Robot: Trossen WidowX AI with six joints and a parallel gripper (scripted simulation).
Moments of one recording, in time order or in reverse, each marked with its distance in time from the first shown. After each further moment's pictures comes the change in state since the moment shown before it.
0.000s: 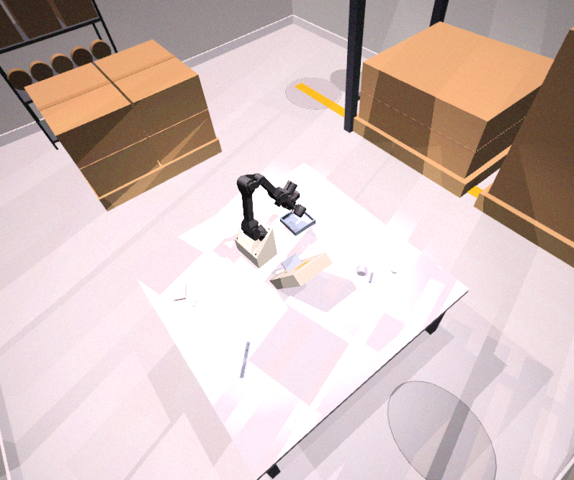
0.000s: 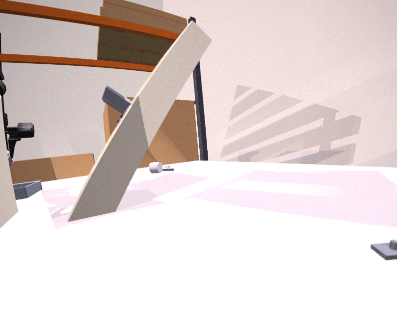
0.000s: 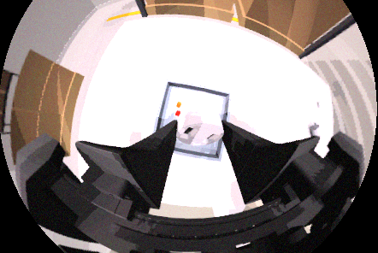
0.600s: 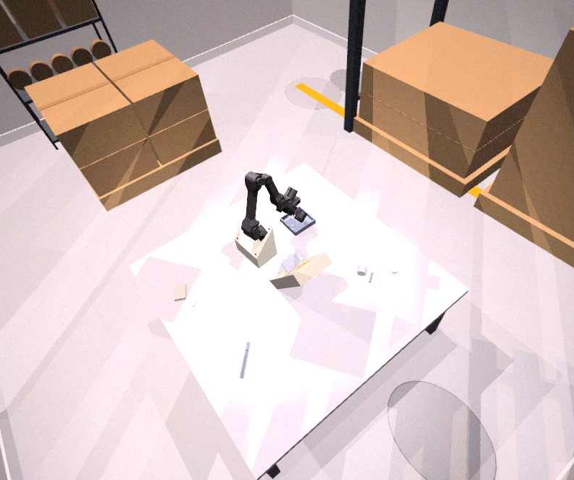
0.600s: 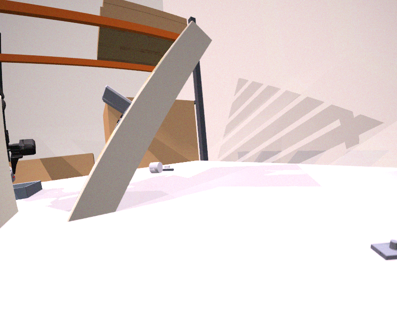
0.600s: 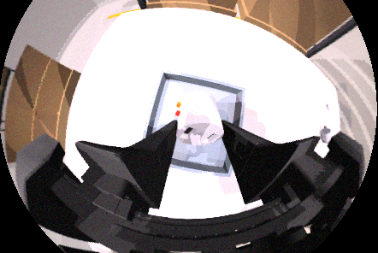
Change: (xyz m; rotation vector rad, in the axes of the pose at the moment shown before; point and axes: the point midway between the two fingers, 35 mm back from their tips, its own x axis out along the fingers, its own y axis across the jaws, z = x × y) arm 0.046 0.002 -0.021 -0.018 -0.009 0.005
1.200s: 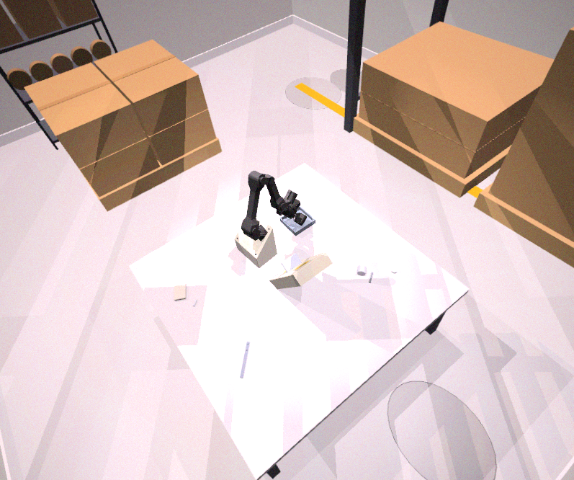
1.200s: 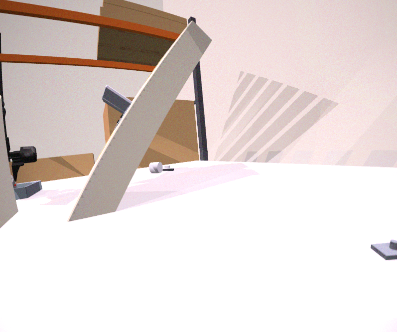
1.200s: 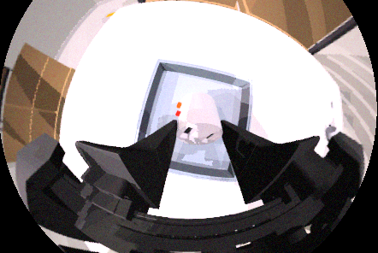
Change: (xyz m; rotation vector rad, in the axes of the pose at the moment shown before) arm 0.017 0.000 -0.015 0.000 0.009 0.000
